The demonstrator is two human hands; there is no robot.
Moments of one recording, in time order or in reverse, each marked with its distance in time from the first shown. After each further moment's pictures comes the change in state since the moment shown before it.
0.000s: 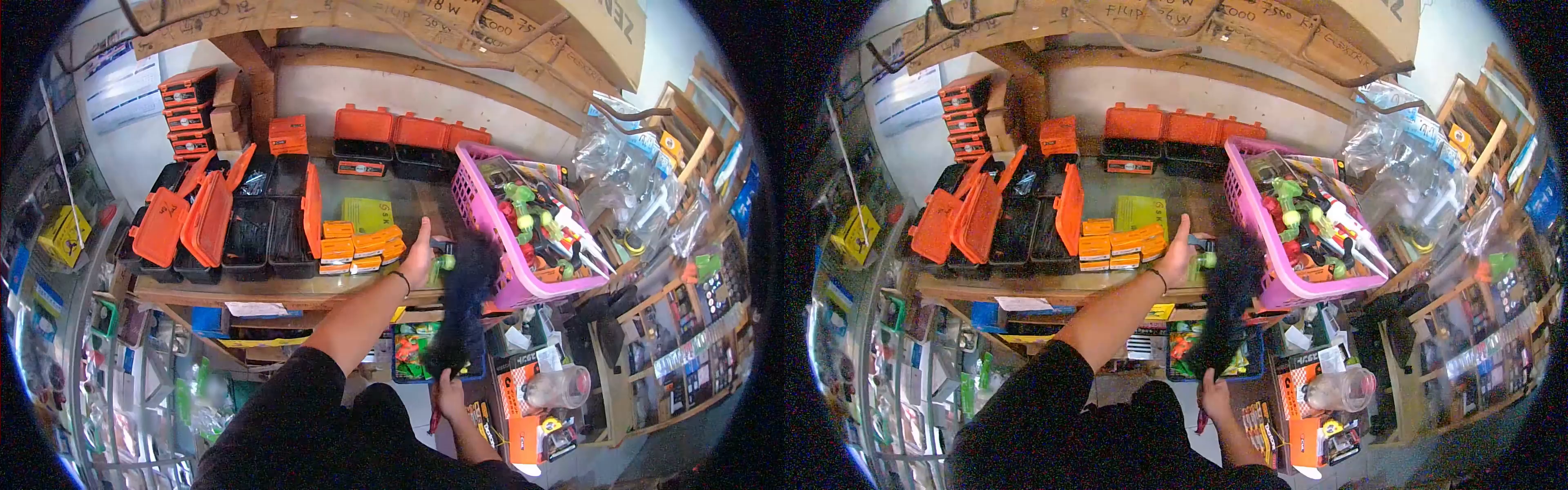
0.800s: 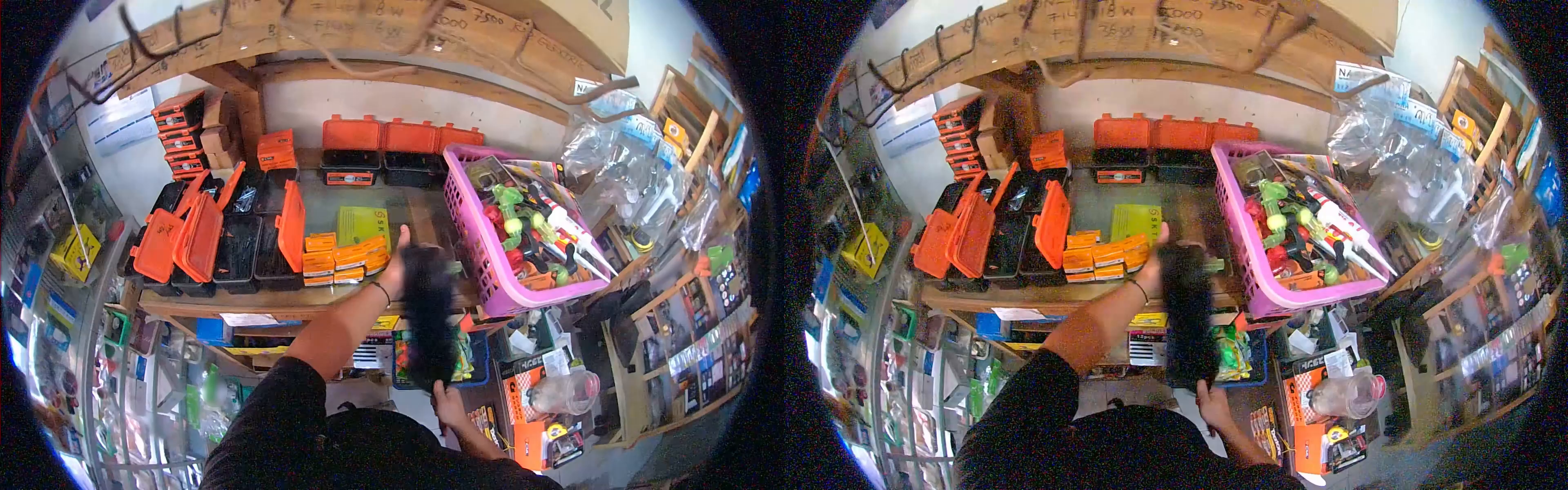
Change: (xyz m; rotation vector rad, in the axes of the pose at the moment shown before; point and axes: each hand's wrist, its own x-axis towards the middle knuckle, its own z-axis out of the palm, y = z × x) left_hand 0.002 0.009 -0.021 -0.101 -0.311 -0.136; right_hand 0.004 -0.009 -0.021 -0.071 -0.226 -0.097
